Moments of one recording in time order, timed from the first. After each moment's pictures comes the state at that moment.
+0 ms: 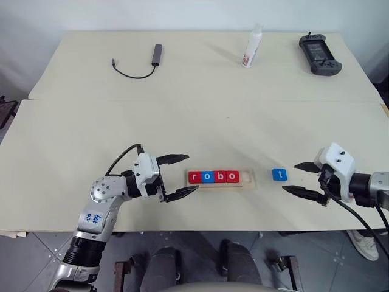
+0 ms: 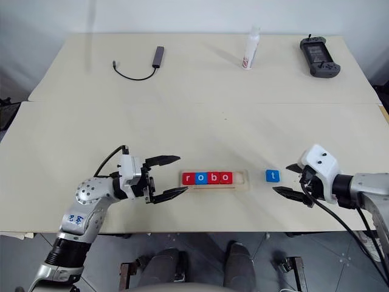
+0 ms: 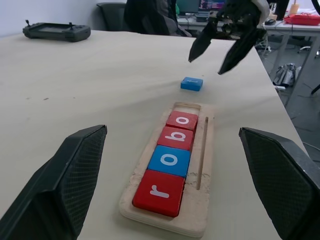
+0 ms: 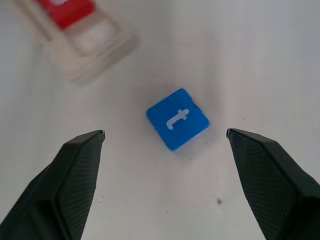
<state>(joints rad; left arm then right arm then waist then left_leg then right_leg) -0.19 0.44 -0.07 -0.12 -0.39 0.03 -0.96 -0.07 -1.04 -0.18 -0.18 0.35 0.51 1.10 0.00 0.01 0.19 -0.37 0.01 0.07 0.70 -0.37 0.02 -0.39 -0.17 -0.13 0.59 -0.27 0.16</state>
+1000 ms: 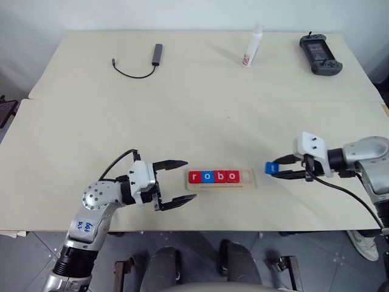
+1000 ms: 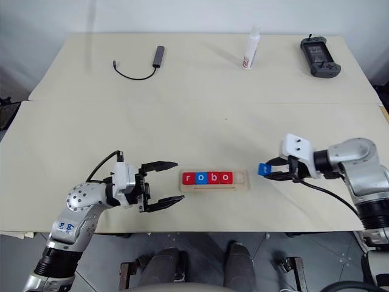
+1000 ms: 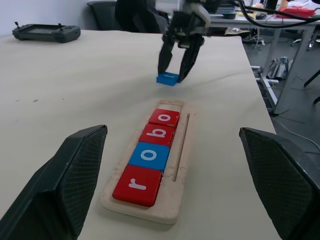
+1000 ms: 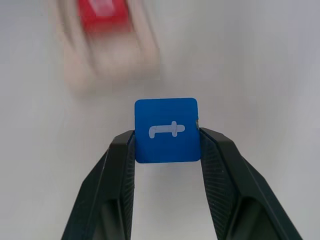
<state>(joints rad) -0.13 0.49 -0.06 -0.22 -0.40 0.04 -1.00 -0.50 -0.94 0.11 0.09 0.24 0.34 1.38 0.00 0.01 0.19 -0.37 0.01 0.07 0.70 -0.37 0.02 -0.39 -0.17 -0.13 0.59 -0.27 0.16</state>
